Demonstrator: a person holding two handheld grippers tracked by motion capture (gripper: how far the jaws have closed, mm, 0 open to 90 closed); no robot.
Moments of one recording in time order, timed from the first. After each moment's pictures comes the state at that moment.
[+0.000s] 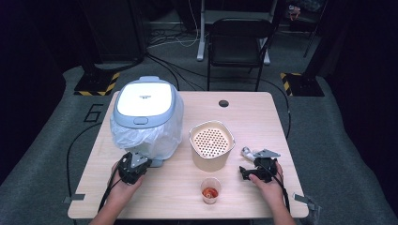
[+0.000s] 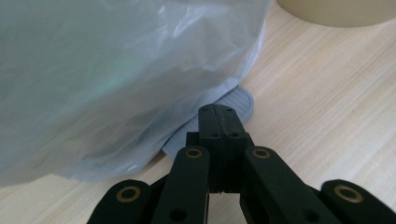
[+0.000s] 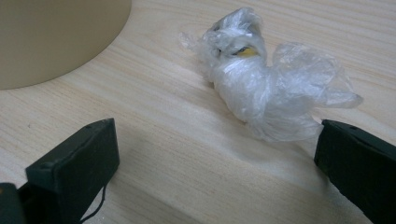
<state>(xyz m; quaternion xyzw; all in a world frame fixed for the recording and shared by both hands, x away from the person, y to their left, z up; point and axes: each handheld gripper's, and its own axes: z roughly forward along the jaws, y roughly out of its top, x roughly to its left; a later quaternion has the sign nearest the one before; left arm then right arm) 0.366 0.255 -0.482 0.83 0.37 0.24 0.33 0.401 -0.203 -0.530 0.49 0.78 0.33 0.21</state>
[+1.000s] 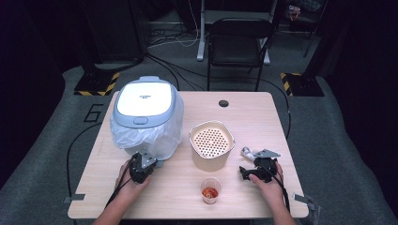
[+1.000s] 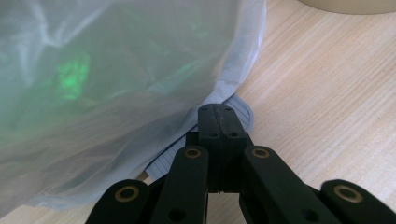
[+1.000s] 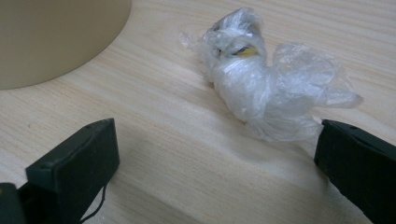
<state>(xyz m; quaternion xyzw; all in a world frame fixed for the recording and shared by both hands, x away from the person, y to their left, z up) 0.374 0.236 -0.500 0.83 0.38 0.26 0.31 0.401 -0.203 -0.530 0.49 0.78 0.33 0.21</state>
